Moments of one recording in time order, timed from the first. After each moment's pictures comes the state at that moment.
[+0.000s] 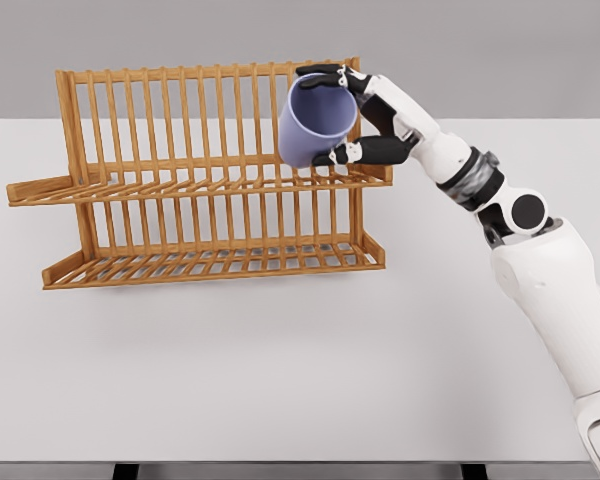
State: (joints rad) left arm 0.02 0.00 0.02 -0.04 -2.27 0.06 -0.34; right arm -0.66 -0.30 0.50 -1.15 -0.49 -0.58 0.60
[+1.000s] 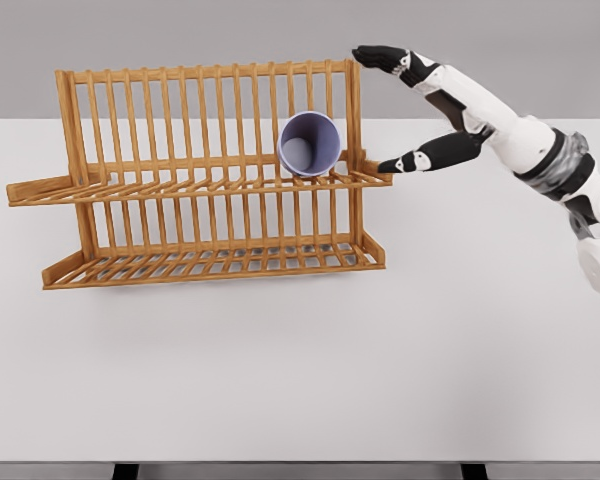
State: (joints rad) left arm 0.02 0.00 0.02 -0.04 -2.27 0.06 -0.34; right arm -0.63 -0.56 0.49 -1.34 -0.50 -0.61 0.61
